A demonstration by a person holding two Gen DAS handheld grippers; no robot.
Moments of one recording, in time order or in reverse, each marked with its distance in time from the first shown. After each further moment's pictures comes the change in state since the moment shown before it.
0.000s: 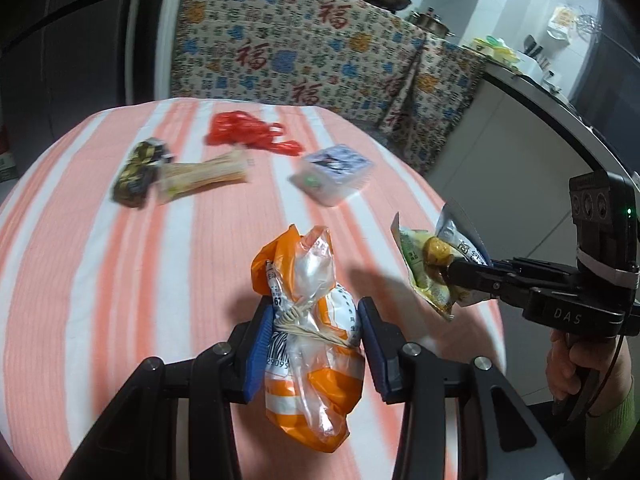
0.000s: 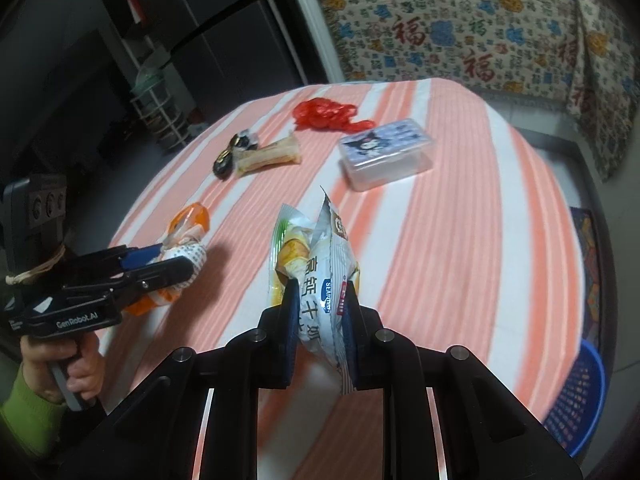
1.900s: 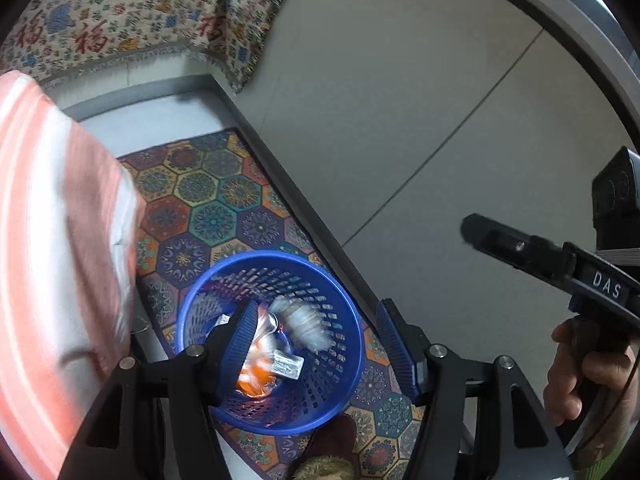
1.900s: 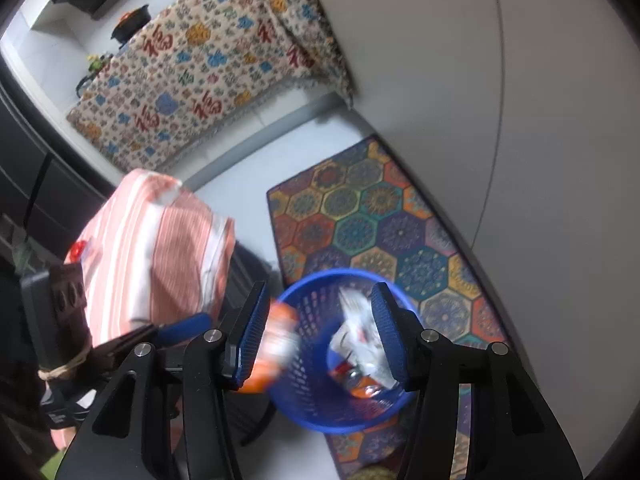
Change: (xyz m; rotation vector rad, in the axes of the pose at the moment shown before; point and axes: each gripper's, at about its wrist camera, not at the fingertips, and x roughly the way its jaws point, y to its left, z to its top) left arm 0.251 -0.314 -0.001 0.222 0.270 -0.318; right arm -0.191 -0.293 -0.122 0.582 -0.171 -0.399
